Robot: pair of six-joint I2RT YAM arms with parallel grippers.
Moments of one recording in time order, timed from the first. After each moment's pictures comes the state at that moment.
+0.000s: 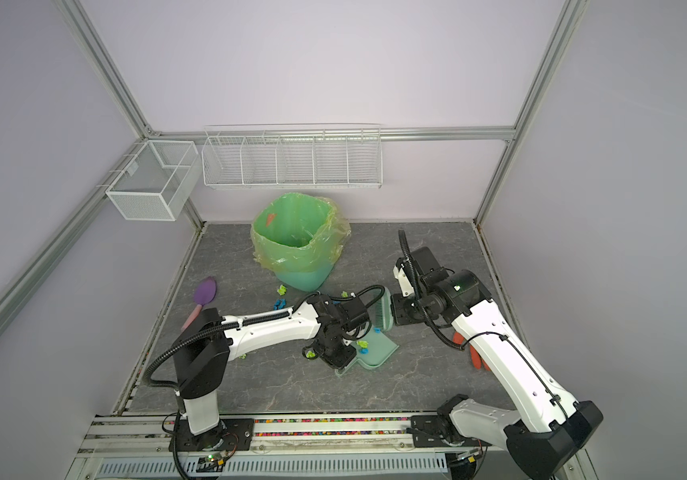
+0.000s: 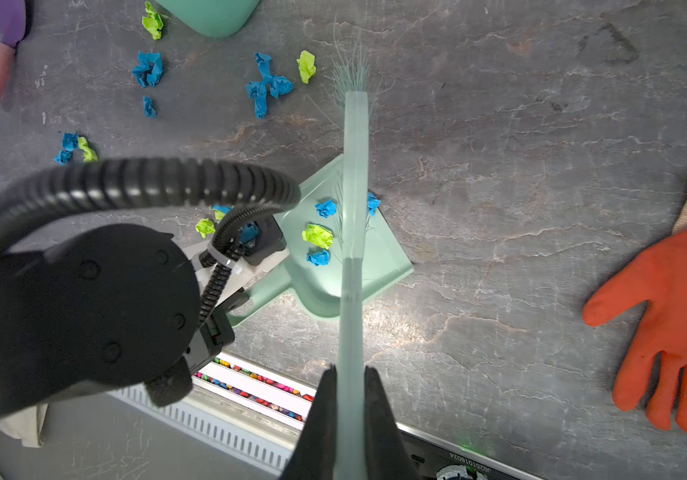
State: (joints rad) left arm -1.12 1.88 1.41 -1.04 0.18 -0.34; right arm 0.54 1.19 1.35 -1.30 -0.06 0.35
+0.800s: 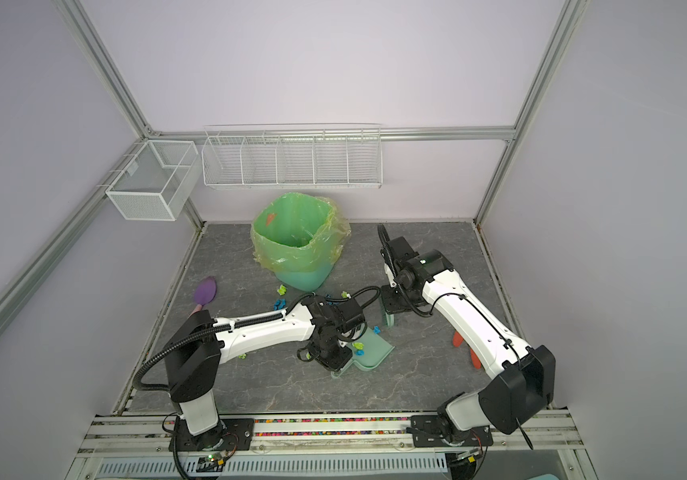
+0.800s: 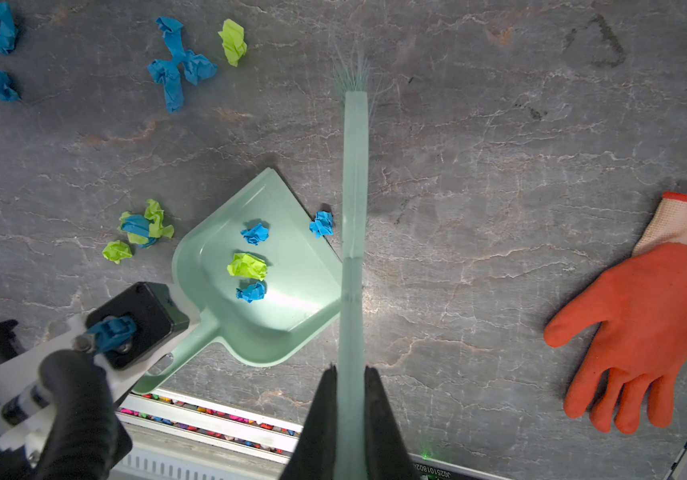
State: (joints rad) left arm -1.12 1.84 1.37 -1.05 0.20 -0.37; right arm 0.51 1.44 1.40 -1.27 0.01 0.28
